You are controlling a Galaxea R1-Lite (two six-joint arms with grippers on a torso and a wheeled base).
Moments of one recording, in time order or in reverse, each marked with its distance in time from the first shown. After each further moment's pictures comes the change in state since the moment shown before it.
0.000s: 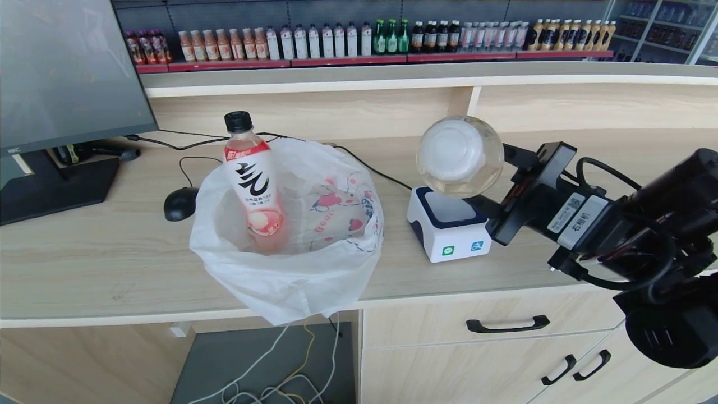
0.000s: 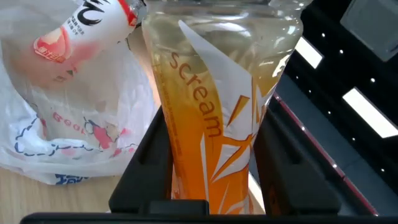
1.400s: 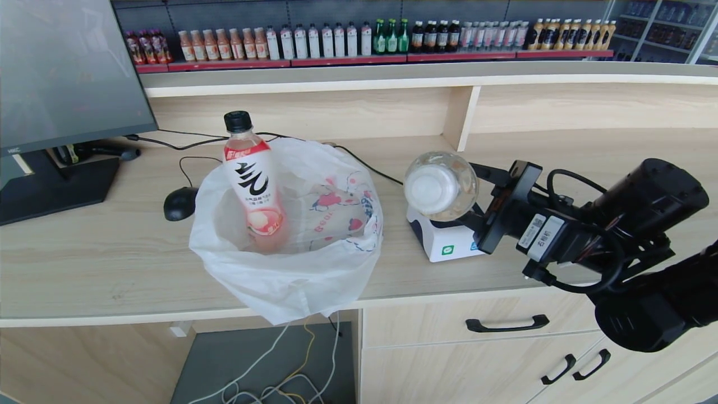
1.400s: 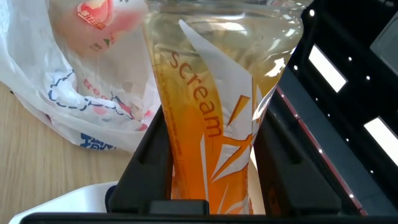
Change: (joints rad) left arm 0.000 0.000 0.000 0.000 0.000 0.000; right arm -0.036 0.104 -0.049 0.001 0.103 -0.035
